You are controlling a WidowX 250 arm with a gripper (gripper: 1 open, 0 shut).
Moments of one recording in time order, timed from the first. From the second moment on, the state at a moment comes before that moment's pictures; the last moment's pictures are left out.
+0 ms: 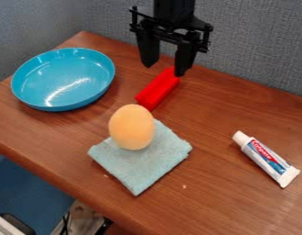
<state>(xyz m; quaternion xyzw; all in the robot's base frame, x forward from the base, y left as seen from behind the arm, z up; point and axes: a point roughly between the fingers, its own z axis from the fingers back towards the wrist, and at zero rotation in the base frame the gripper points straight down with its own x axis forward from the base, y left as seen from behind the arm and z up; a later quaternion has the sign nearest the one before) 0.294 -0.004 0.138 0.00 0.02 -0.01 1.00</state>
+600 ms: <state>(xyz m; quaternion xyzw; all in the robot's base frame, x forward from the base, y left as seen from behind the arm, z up) 0.269 -0.002 0.109 0.00 0.07 -0.05 1.00</state>
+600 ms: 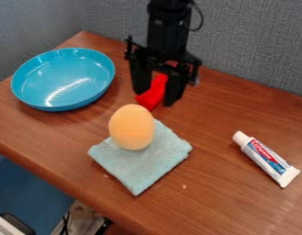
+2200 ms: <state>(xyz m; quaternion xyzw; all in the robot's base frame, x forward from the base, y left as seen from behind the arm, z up) 0.231 0.022 0.094 0.03 0.03 -0.16 0.99</state>
